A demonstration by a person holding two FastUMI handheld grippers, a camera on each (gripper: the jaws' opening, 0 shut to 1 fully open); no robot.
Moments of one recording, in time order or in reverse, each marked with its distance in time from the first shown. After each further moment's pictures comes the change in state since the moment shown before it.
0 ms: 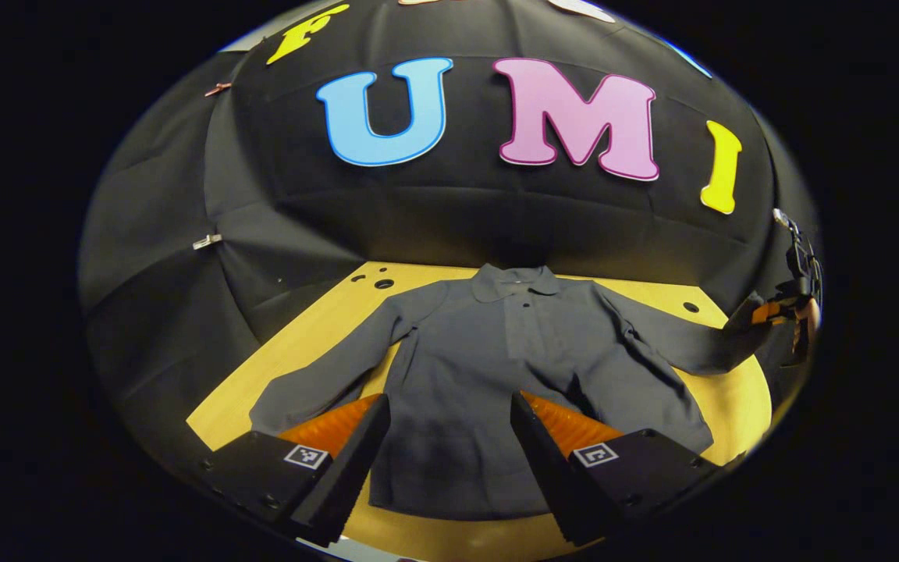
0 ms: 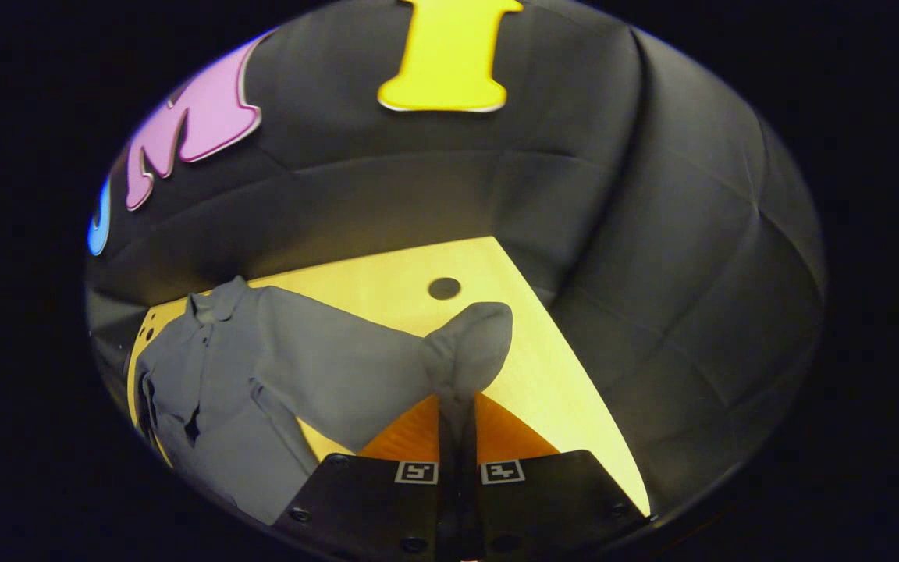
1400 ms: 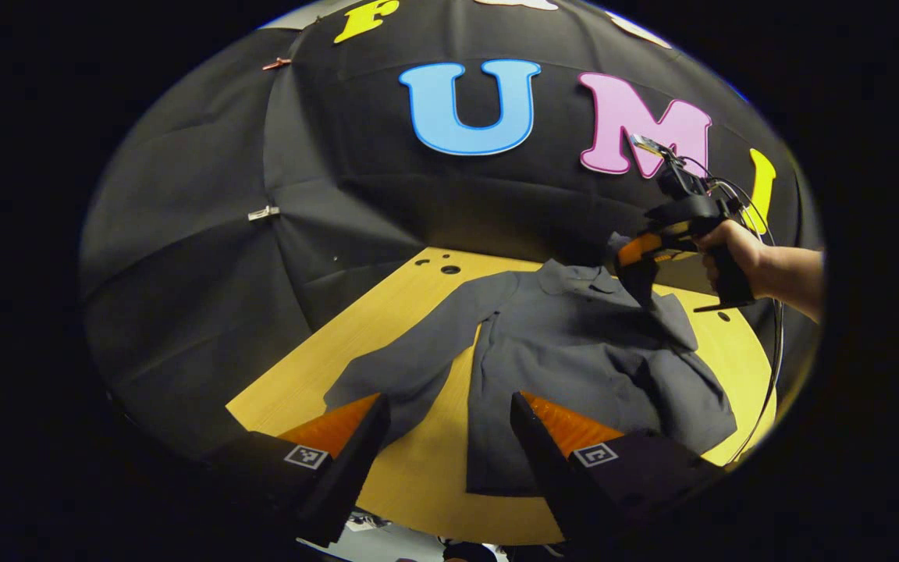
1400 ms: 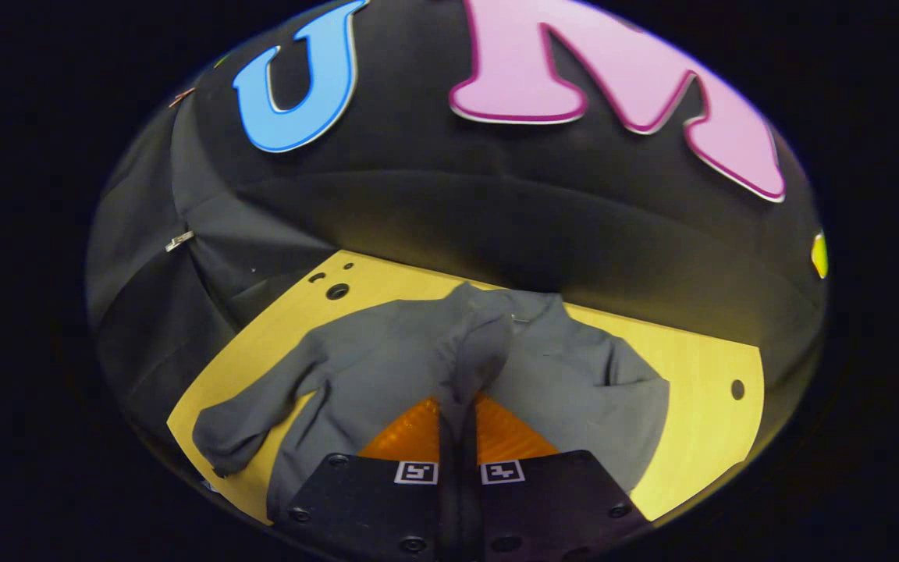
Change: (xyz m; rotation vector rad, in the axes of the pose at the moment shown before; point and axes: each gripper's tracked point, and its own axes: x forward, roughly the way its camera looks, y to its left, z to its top) left arm -0.025 0.124 -0.031 -0.088 0.042 0.102; right arm -0.081 0.428 0.011 -0.378 0.019 0.566
